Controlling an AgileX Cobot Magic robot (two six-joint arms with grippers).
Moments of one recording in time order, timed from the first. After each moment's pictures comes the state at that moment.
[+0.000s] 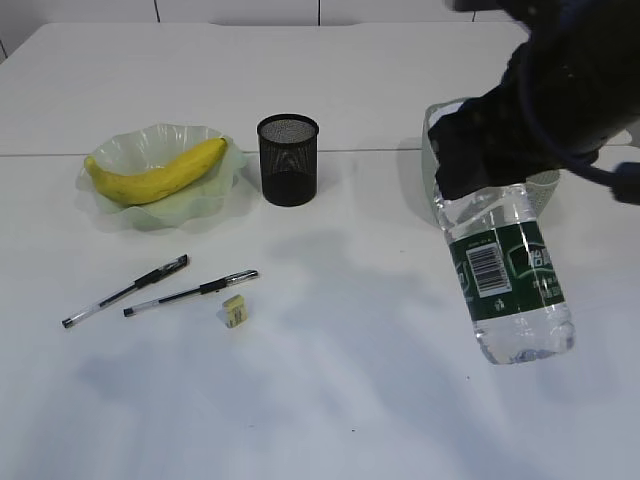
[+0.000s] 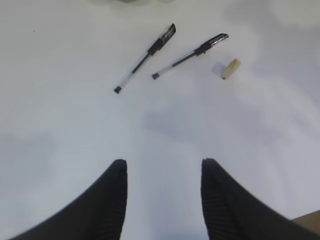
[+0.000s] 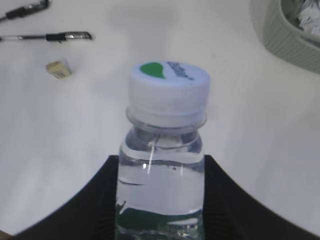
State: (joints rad) left arm -0.06 0.83 -0.76 -0.27 0.92 0.13; right arm 0.52 1.43 -1.27 -0.03 0.95 0.16
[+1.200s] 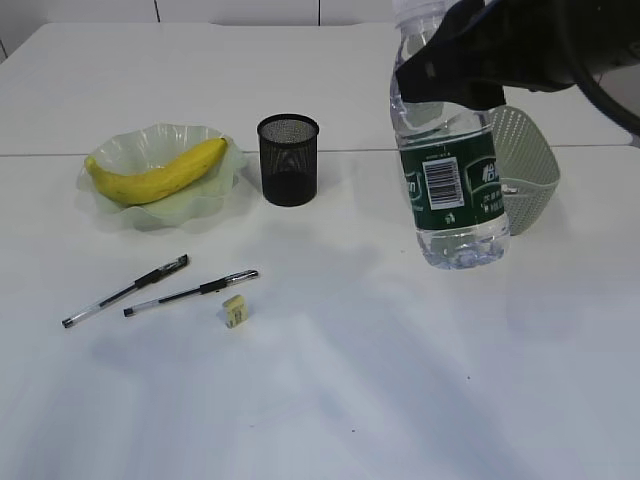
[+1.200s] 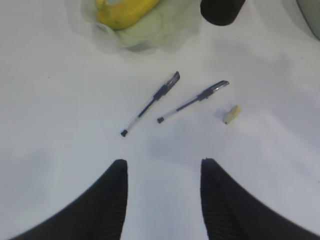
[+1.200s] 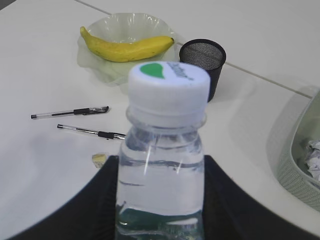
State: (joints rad) left arm -0.06 0.83 -0.76 -0.29 0.78 0.13; right arm 0.52 1.30 -1.18 0.13 0.56 -0.15
